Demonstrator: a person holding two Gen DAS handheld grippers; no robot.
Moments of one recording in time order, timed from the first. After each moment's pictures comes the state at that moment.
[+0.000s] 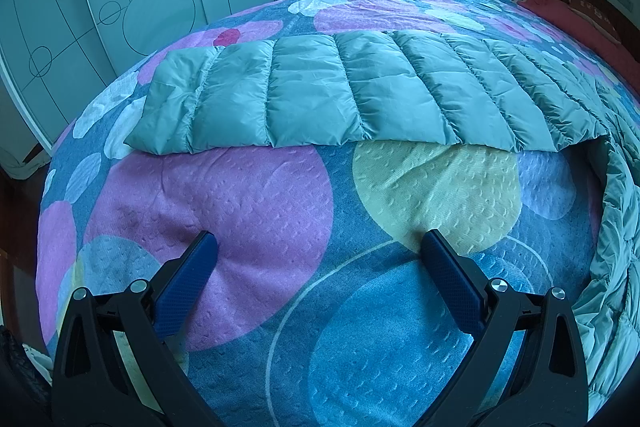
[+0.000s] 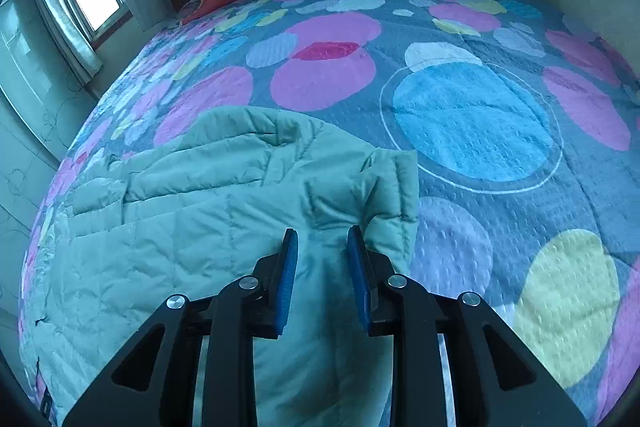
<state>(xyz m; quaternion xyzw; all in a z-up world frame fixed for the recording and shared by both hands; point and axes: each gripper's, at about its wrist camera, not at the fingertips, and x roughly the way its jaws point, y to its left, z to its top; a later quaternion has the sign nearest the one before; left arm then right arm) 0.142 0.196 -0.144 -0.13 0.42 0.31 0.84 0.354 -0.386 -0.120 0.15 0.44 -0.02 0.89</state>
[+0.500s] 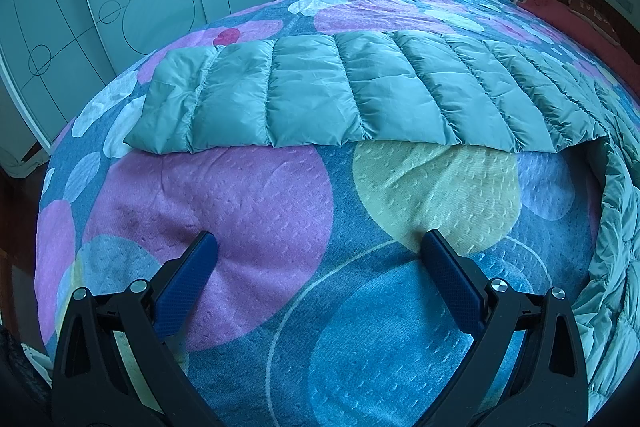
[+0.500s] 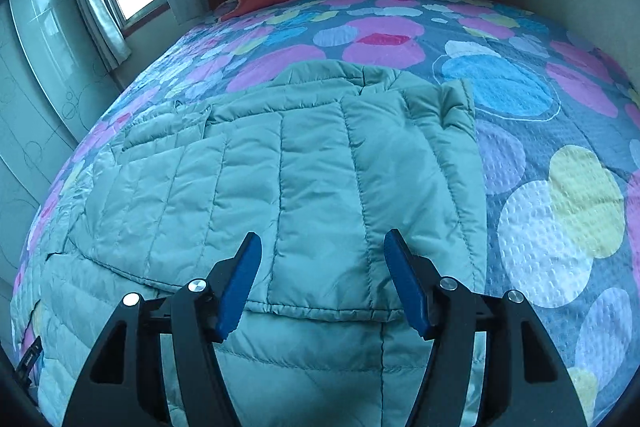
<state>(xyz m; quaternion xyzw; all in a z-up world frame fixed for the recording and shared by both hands) 0.142 0.195 -0.144 -0.13 0.42 0.31 0.84 0.284 -0.310 -0.133 0.11 0.42 0.00 0.90</state>
